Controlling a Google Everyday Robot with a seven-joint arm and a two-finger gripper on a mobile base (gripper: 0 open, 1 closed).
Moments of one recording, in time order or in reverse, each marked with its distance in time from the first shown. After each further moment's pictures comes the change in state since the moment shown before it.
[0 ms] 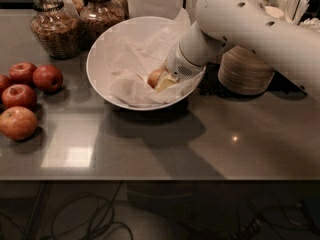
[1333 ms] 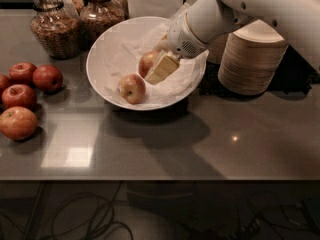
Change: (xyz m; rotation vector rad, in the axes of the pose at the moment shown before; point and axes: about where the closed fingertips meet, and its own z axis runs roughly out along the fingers) arm -0.049 -0.006 -0.052 -0.035 -0.169 -0.026
